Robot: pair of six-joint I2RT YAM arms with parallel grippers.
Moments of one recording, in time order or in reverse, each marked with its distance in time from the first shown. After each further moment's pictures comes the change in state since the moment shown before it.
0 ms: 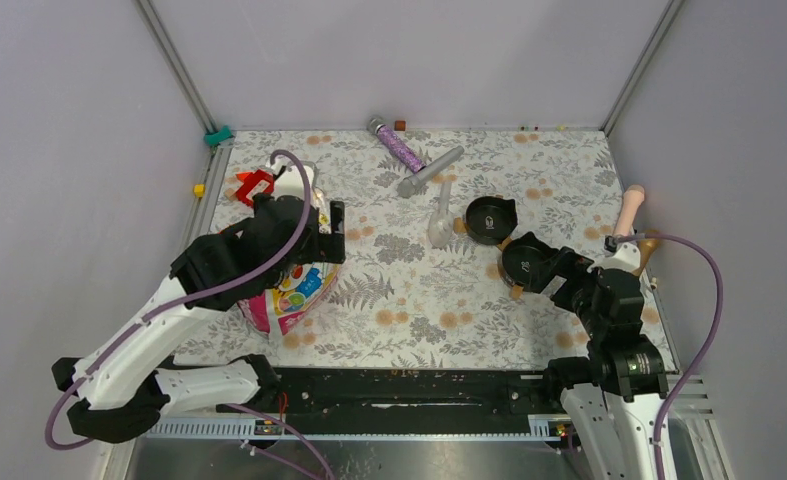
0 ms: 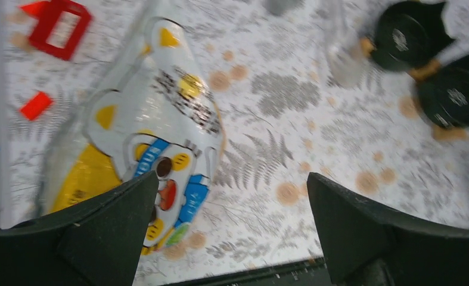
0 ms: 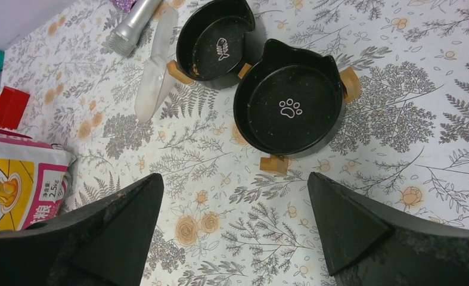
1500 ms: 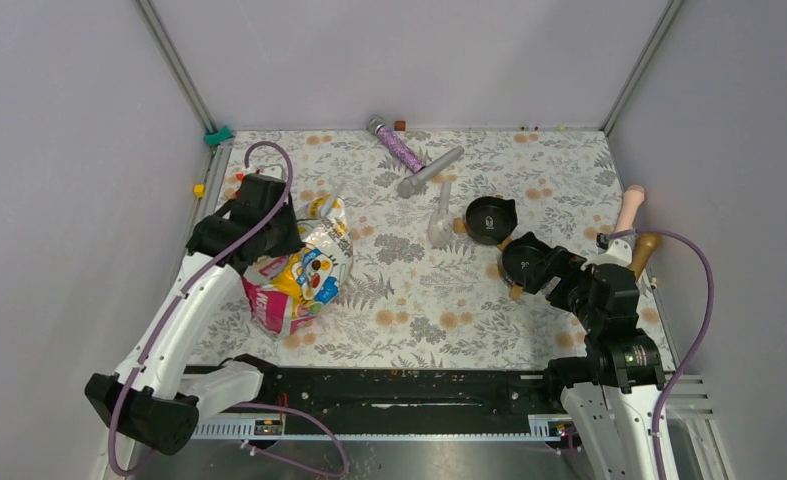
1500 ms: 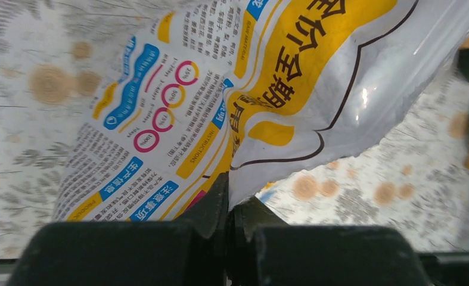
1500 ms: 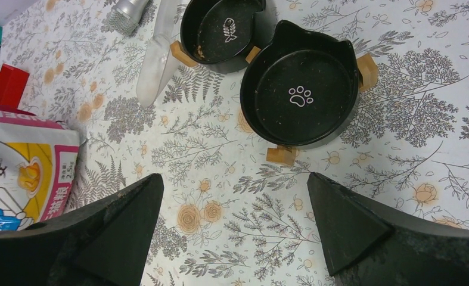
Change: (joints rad) left arm 0.605 0.073 -0.212 0.085 0.419 0.057; right arm 0.000 0.049 -0.011 0.006 -0.061 -0.009
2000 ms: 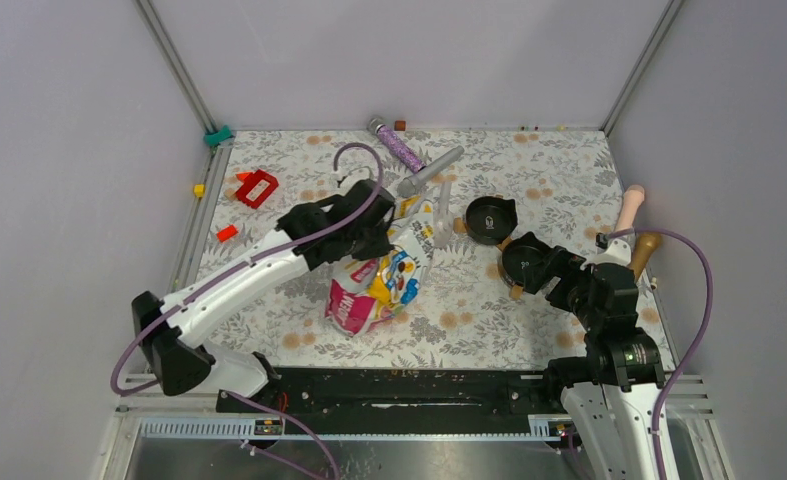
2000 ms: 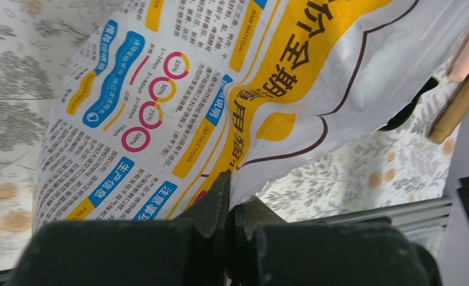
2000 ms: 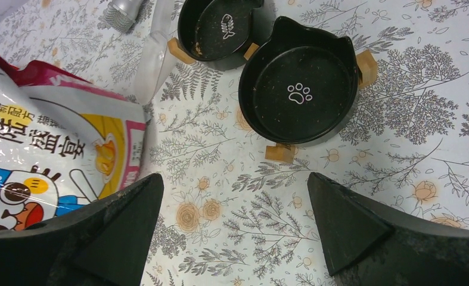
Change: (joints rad) left arm -0.521 0.266 0.186 0.066 -0.128 -0.470; right arm 0.000 0.005 0.000 -0.004 -0.003 0.000
